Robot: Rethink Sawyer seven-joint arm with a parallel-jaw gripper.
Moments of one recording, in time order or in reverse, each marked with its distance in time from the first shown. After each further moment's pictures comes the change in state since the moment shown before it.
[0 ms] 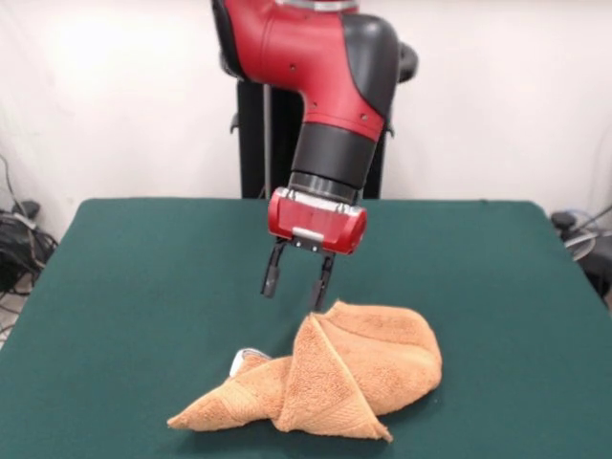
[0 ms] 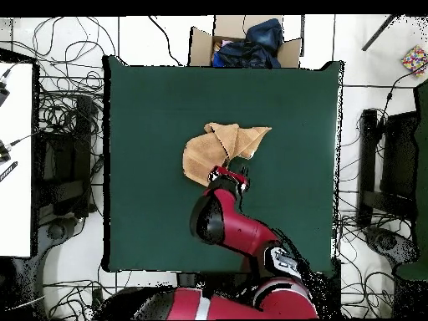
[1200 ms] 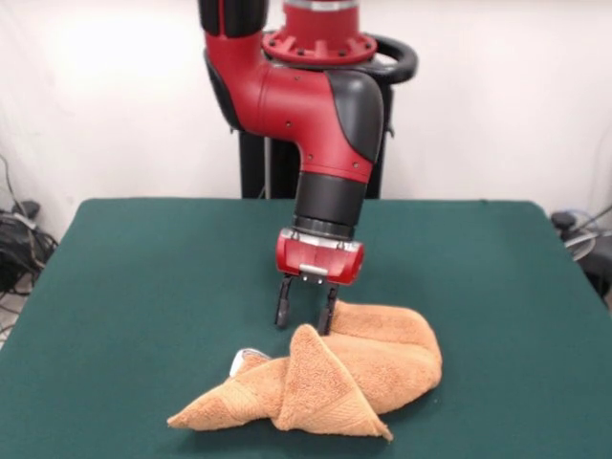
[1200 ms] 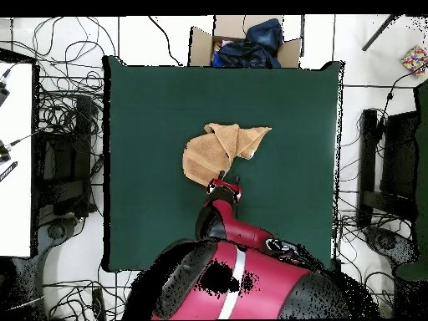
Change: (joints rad) arm -0.075 0.182 0.049 -0.031 -0.122 -0.124 0.000
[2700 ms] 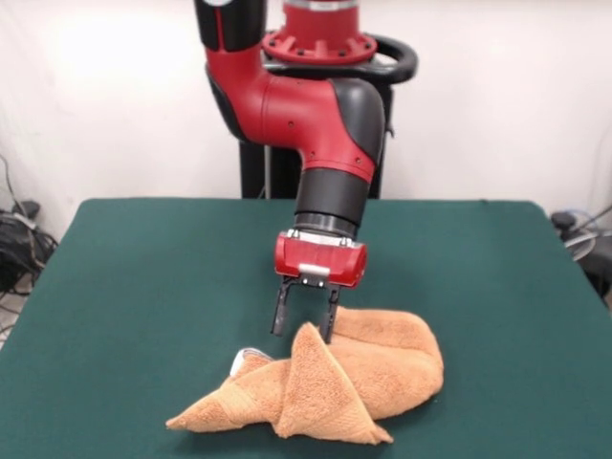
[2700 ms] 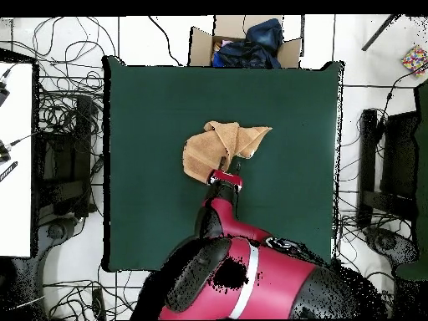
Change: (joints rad) arm -0.032 0.027 0.040 0.001 -0.019 -0.278 0.000
